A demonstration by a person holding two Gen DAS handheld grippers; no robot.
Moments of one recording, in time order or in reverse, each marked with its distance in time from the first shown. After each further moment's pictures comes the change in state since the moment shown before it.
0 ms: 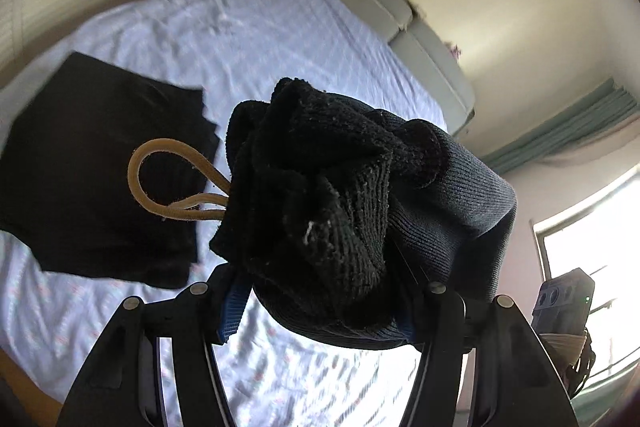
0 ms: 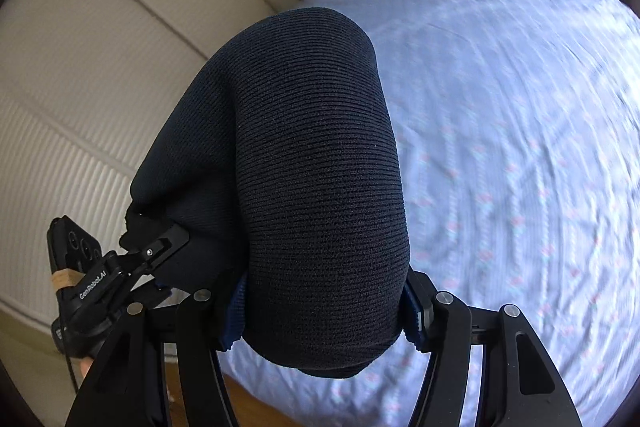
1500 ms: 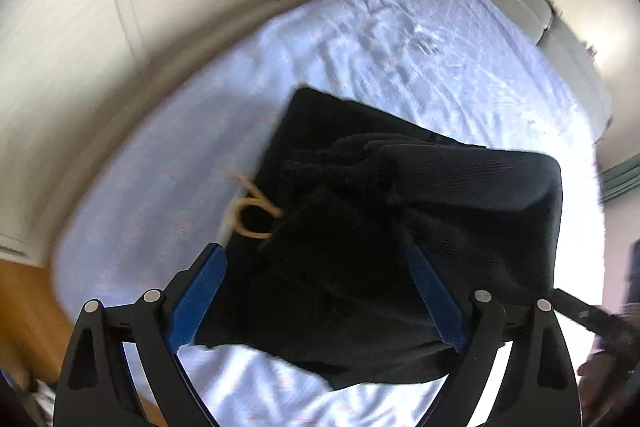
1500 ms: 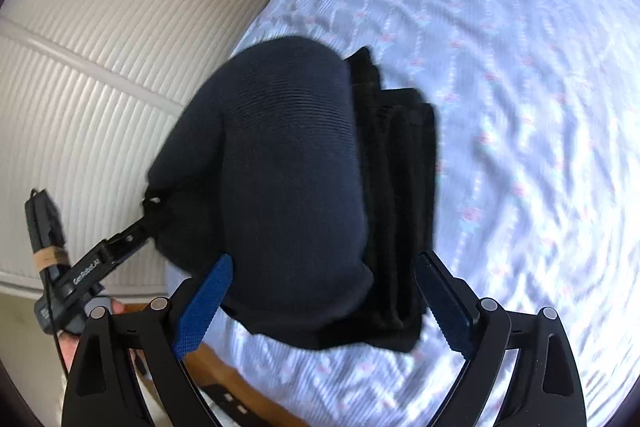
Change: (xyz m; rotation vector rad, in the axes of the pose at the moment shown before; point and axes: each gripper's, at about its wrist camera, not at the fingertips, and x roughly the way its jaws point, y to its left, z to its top) left arm -0.020 0.217 0.096 0.013 0.040 0.567; right arm 0.245 0.116 0.017 -0.131 0.347 -0.062
